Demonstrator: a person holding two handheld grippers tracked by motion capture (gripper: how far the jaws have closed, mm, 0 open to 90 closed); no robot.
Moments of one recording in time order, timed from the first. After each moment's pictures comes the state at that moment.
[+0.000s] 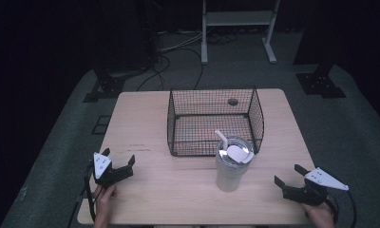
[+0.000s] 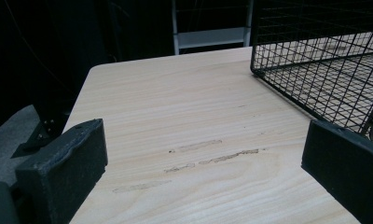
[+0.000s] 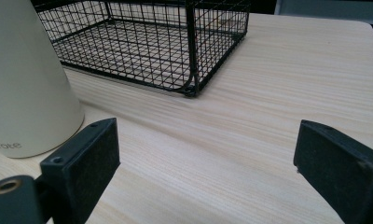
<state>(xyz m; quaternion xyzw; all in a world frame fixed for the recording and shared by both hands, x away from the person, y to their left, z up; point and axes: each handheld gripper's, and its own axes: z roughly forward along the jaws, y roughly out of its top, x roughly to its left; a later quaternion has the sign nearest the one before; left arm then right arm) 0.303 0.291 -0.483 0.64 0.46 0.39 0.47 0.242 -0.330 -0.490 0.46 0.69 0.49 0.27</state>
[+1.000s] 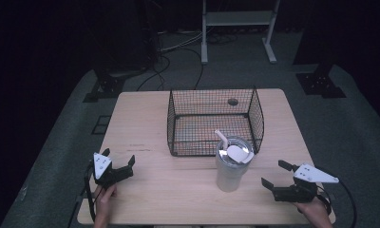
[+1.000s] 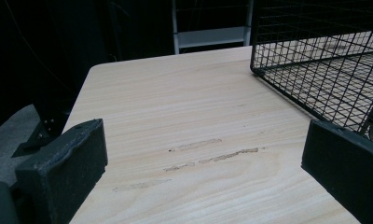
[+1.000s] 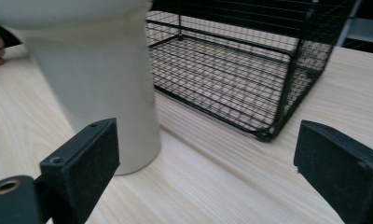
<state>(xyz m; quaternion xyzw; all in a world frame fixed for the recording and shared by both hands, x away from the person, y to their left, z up) 0.302 0.291 -0.483 0.64 0.46 0.39 0.47 0.245 -0.295 -0.457 0.36 0.74 0.52 0.22</state>
